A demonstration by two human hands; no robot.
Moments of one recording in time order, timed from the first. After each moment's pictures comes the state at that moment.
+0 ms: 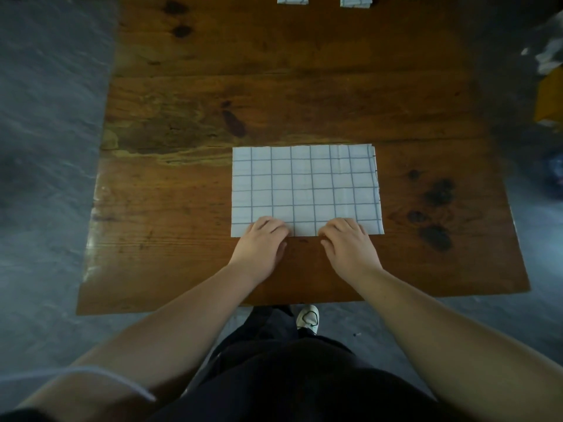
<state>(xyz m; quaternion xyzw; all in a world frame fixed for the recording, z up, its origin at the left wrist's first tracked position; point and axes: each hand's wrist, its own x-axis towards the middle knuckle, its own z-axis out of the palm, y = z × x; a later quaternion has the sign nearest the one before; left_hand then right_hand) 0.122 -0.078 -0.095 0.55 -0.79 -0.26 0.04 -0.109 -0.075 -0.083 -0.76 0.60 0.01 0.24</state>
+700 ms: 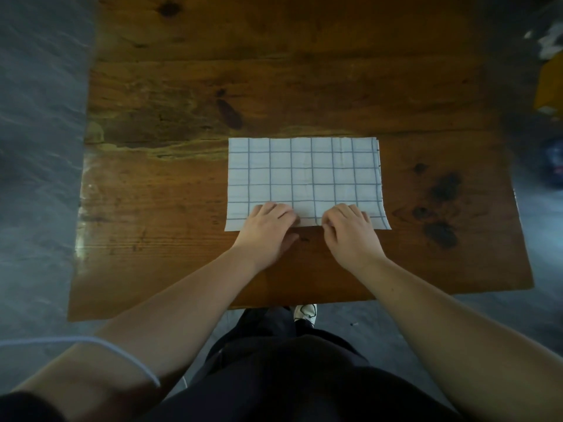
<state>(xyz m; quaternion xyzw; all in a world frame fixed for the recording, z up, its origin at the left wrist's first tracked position) 0.115 -0.107 -0.086 0.52 -0.82 -0.23 0.04 -0.101 -0.097 -0.076 -0.75 0.62 -0.01 0.24</state>
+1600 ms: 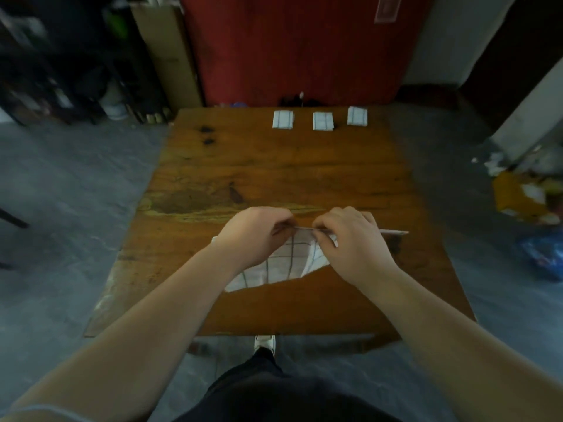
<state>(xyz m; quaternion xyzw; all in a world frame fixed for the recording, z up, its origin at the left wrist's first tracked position) 0.063 -0.062 0.154 0.56 -0.80 -0.20 0.10 -0.142 -0.046 0.137 -0.81 0.55 -0.17 0.09</state>
